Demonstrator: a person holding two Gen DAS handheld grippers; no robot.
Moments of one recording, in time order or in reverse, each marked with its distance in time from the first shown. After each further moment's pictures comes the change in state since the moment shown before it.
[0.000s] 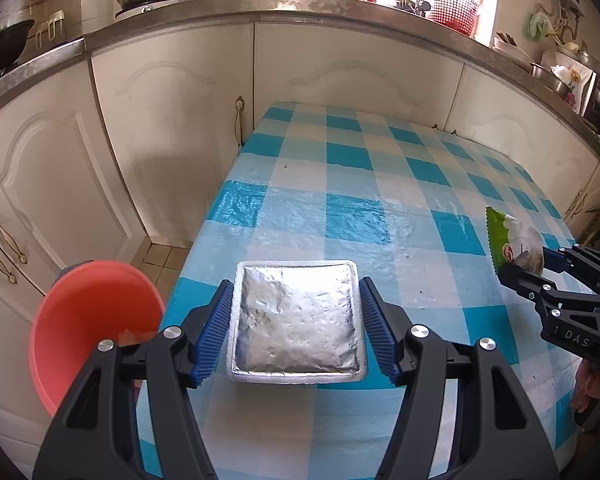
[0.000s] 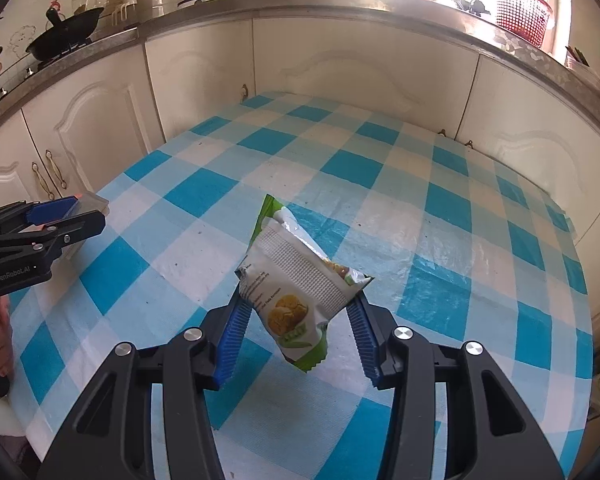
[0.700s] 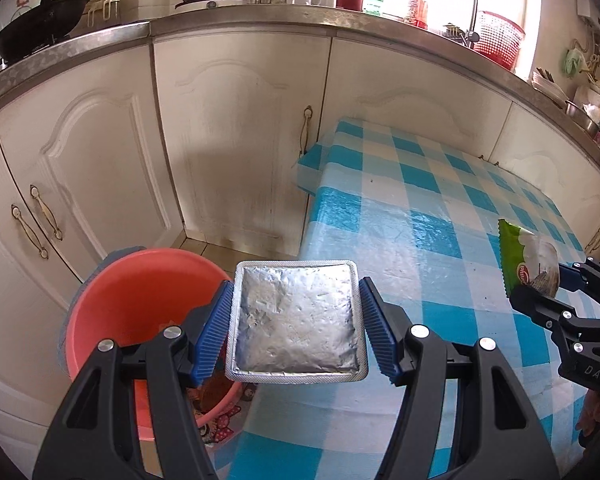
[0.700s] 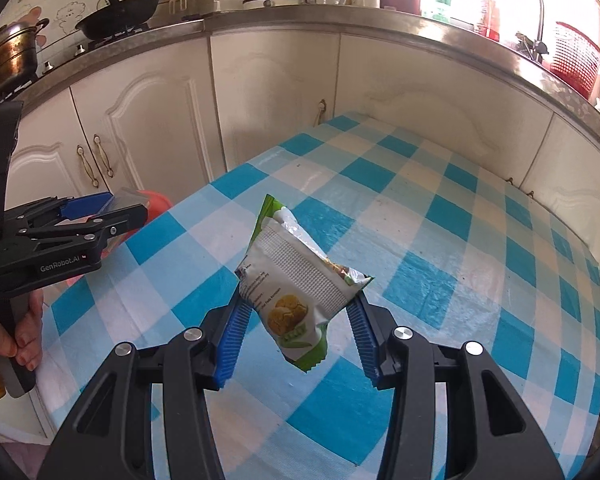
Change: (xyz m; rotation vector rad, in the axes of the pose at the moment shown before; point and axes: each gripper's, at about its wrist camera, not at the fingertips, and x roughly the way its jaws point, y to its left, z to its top) left arm -0.021 0.074 -0.008 -0.115 -0.041 0.085; right arm -0.003 0.089 0.029 -0.125 -0.020 0.115
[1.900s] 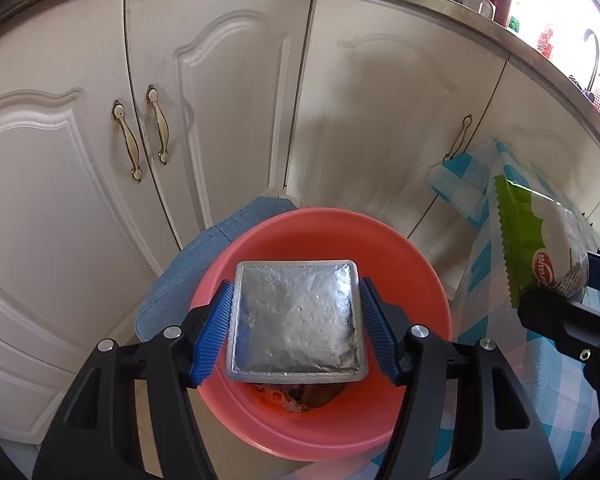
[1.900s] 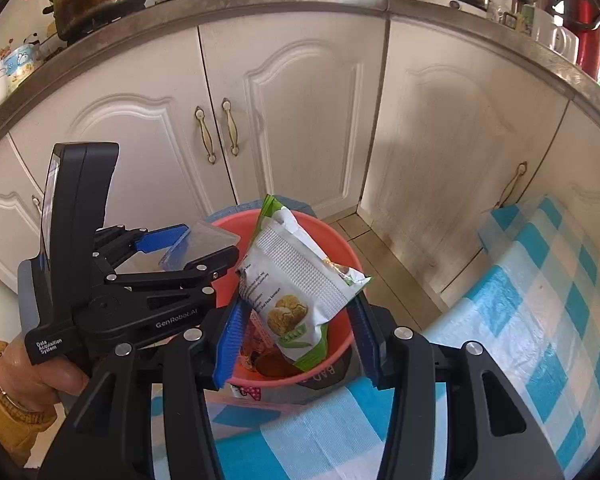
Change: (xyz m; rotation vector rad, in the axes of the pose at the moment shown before) left arm 0.025 0.164 -0.033 -0.281 0.062 0.206; right arm 0.088 0.193 0.085 -0.296 0.074 0.307
